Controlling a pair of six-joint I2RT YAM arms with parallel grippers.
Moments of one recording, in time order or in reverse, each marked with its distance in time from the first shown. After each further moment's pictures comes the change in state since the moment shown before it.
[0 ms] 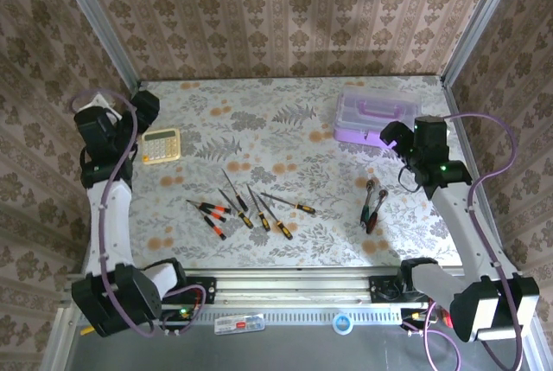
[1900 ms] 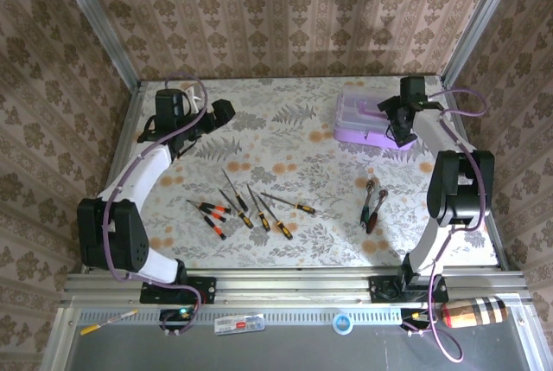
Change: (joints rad) left arm -0.398 0.341 0.082 -0.024 0.080 0.136; right arm -0.090 0.763 0.474 0.011 -0.104 0.319
